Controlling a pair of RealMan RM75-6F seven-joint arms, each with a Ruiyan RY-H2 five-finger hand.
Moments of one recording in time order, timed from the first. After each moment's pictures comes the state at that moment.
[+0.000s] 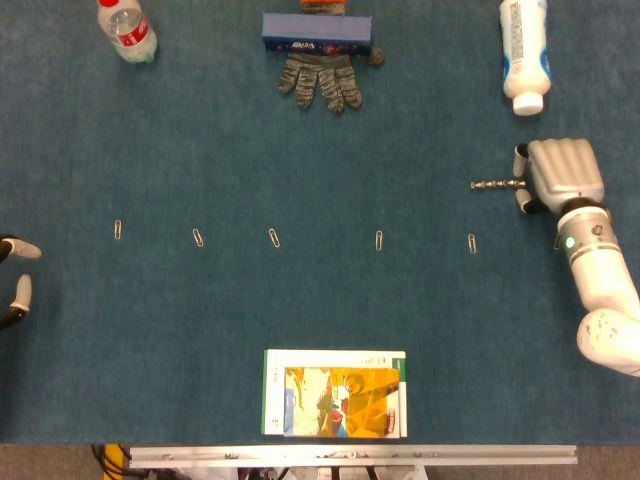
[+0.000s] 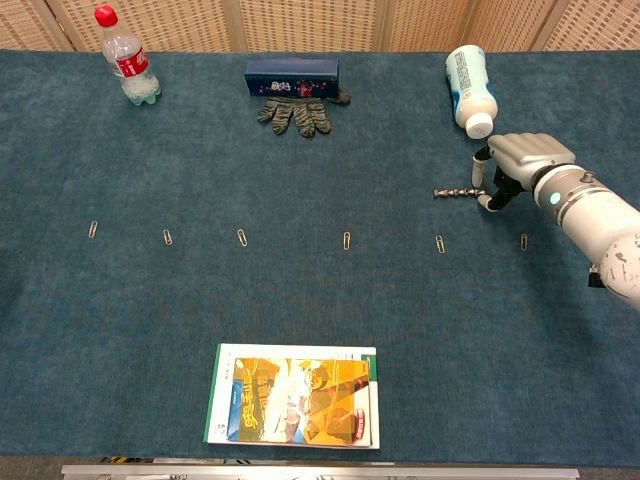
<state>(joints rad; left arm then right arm) -0.09 -1.35 0.05 -1.18 1.56 1.43 -0.42 0.72 -1.61 0.13 -1.37 -0.59 0.96 -0.67</state>
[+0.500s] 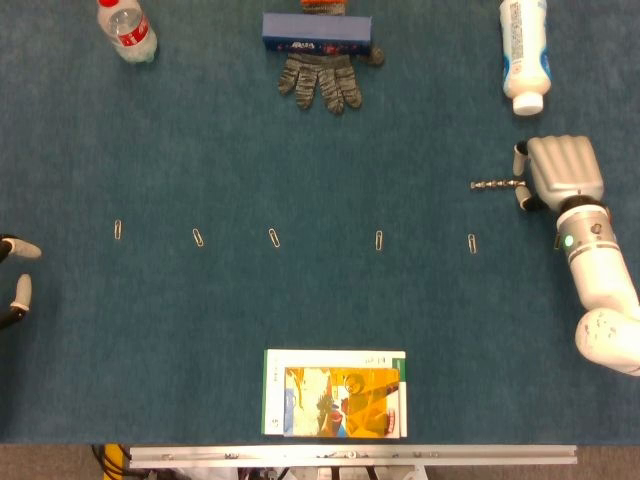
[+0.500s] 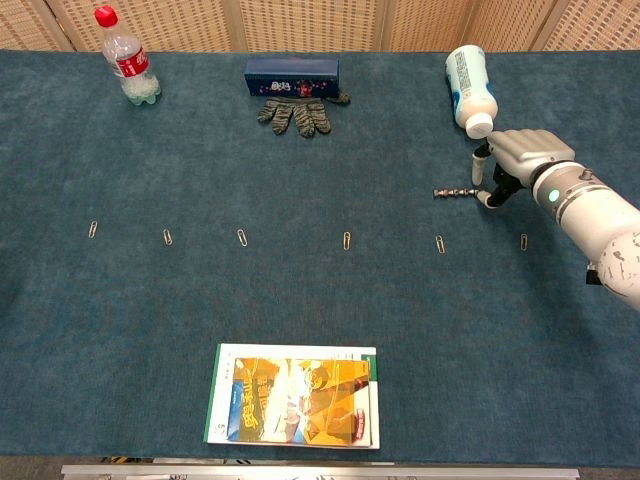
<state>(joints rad) -0.09 -1.36 0.05 -1.17 1.56 1.43 -0.42 0.72 -1.61 0.13 -1.37 -0.59 0.98 -0.68</state>
